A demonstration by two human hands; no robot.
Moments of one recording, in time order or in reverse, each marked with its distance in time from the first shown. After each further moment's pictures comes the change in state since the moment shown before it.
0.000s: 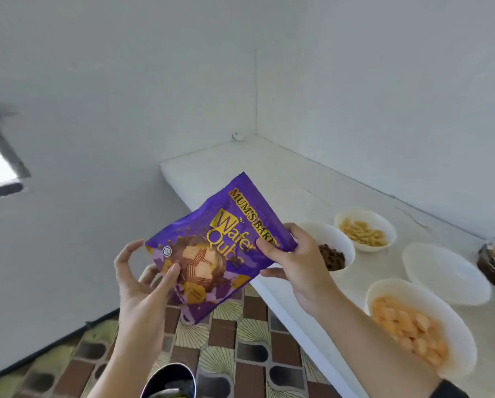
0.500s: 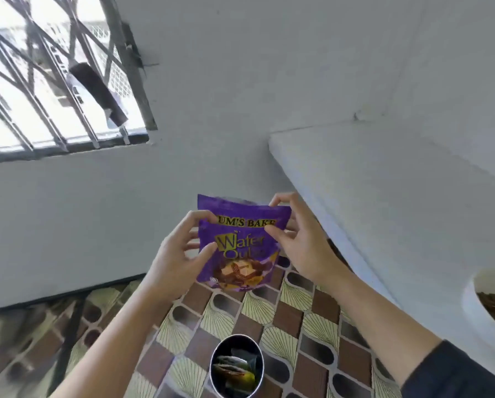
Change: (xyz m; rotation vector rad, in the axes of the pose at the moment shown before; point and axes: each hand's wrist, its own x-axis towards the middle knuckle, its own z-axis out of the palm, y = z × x) left_hand 0.136 0.050 -0.202 0.631 -0.124 0.099; right_hand 0.108 0.068 0.245 -0.347 -0.544 -0.276
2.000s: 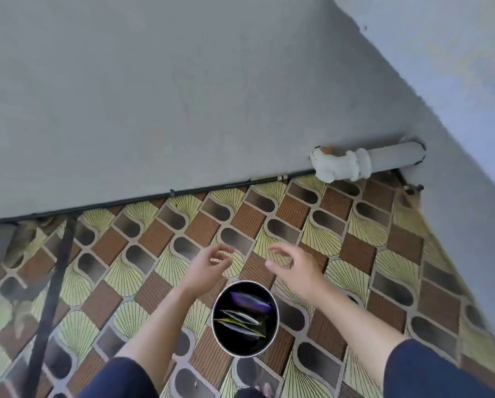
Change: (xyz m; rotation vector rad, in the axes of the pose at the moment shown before) left_hand 0.003 -0.416 0.083 0.170 -0.153 -0.700; right_hand -0.019 0.404 0.117 -0.279 -0.321 0.581
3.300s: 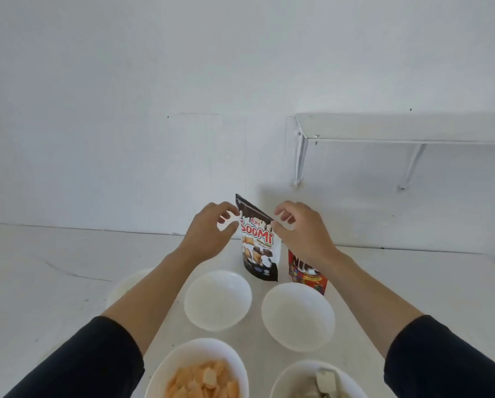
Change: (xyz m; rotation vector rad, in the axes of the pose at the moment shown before) left_hand -0.472 0.633 0.534 0.397 -0.653 1.413; right_hand -0.759 0.060 -0.495 -0.257 1.541 0.387
